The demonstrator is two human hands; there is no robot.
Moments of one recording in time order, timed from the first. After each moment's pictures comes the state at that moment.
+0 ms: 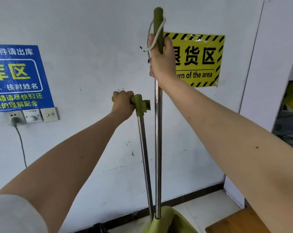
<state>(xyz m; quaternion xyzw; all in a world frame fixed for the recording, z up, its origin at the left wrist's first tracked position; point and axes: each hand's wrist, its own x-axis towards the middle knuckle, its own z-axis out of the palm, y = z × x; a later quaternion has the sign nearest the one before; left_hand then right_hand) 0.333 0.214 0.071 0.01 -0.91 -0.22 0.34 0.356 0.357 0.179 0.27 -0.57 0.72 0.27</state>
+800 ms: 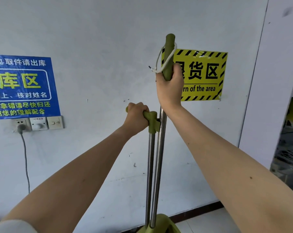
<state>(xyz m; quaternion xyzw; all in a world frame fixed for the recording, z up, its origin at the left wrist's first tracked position) 0.345 0.228 0.068 -0.10 -0.88 -0.28 0.37 0.346 0.344 0.149 0.25 -0.56 0.65 0.45</state>
